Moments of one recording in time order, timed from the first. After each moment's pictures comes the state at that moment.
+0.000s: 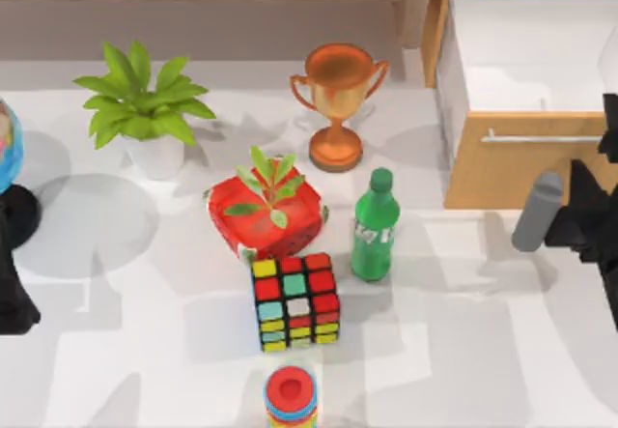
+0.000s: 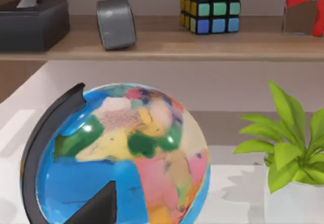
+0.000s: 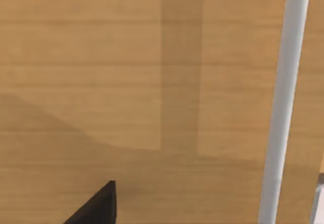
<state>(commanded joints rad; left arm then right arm) 0.00 0.00 0.00 0.00 0.00 0.00 0.31 1.99 0.31 1.68 0.34 -1.56</state>
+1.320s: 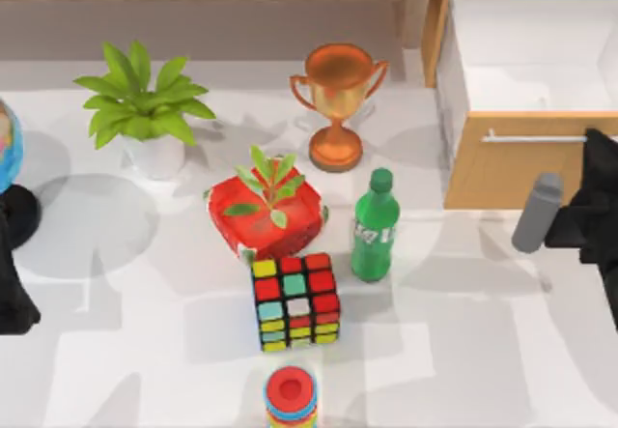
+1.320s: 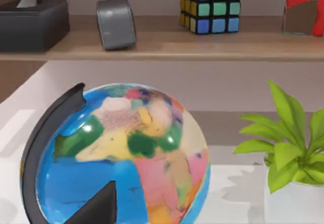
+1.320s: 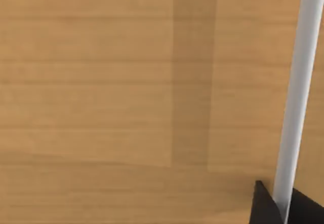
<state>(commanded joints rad) 0.00 0.00 0.00 0.00 0.00 0.00 0.31 2.00 0.31 1.68 0.34 -1.55</state>
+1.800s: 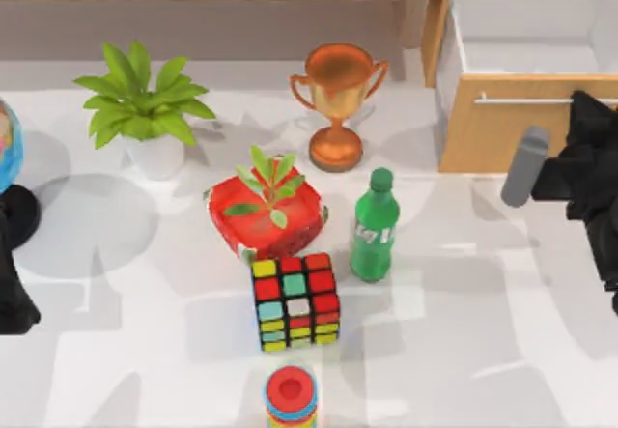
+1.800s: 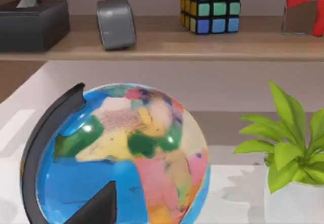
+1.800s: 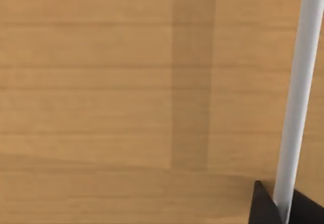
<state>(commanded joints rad) 0.00 0.00 0.00 0.00 0.00 0.00 0.25 2.06 0.51 1.54 0.29 -1.55</state>
